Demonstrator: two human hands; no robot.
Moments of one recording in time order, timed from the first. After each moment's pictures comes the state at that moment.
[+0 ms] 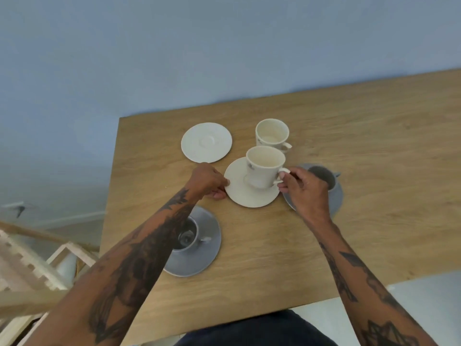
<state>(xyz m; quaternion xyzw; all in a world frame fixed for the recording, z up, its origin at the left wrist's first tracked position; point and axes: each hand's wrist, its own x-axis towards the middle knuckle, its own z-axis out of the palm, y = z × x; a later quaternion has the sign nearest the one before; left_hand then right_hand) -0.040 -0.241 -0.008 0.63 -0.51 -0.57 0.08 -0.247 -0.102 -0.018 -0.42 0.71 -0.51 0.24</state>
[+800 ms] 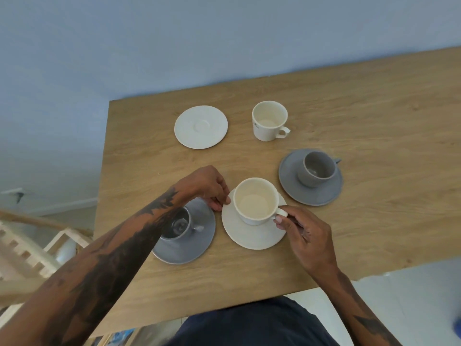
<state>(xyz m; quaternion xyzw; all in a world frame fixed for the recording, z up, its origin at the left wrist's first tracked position) -0.045 -0.210 0.004 0.56 -0.61 -0.54 -0.12 -0.227 0.001 -0.043 -0.56 0.67 -0.45 0.18</state>
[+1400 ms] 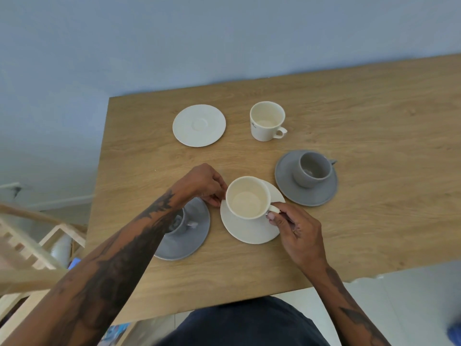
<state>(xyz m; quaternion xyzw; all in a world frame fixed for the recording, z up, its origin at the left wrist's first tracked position) -0.048 -0.201 -0.002 0.59 -0.60 -0.54 -0.05 -0.228 -0.007 -0.045 -0.56 0.66 -0.46 0.19</state>
